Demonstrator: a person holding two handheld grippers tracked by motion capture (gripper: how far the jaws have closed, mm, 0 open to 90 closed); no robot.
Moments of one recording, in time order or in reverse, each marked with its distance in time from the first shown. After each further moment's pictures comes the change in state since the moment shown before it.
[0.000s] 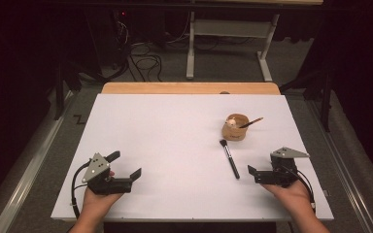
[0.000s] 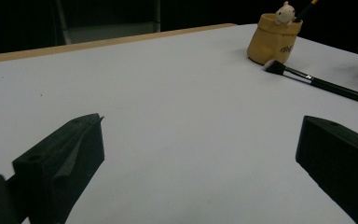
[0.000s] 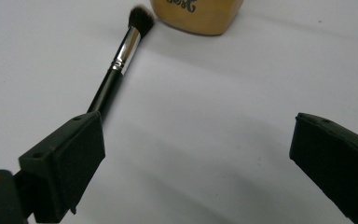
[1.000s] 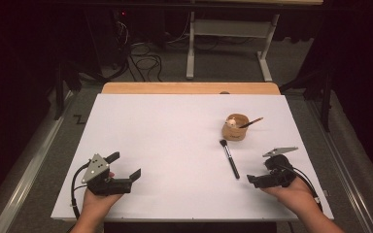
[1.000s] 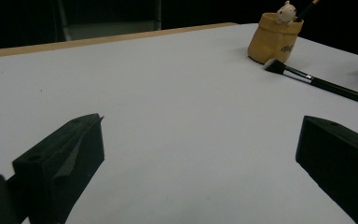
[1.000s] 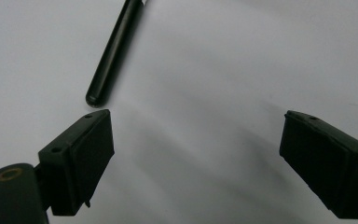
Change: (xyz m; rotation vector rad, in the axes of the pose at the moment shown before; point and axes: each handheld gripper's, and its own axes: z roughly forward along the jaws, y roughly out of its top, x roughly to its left) left arm -0.001 -0.002 -0.002 0.002 0.000 -0.010; right arm 0.009 0.010 -0.001 0.284 0.043 -0.037
